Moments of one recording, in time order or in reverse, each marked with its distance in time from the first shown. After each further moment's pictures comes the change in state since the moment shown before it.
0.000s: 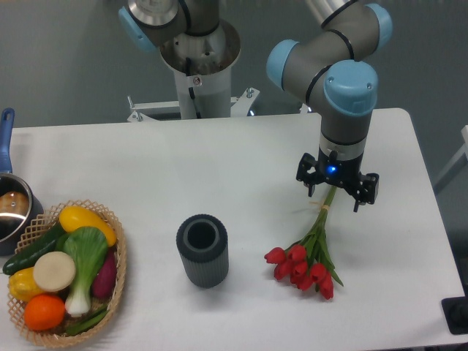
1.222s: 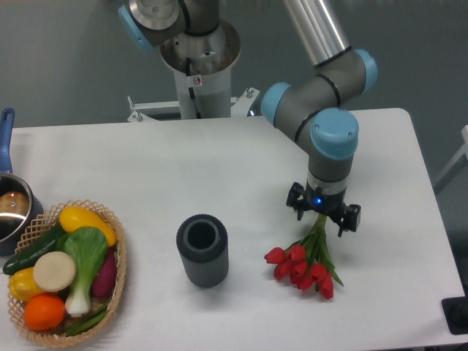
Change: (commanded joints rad) arm -0.035 -0.201 -0.015 0.175 -0.006 -0.003
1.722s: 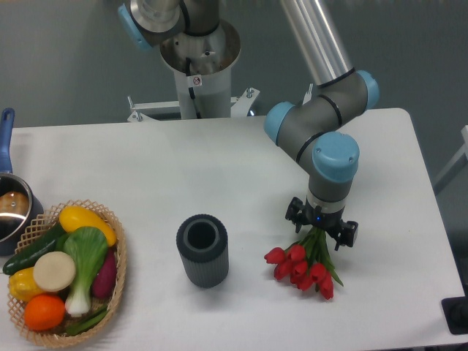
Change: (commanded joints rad) arm -0.021 -0.041 0.023 -0.002 0.003 0.000
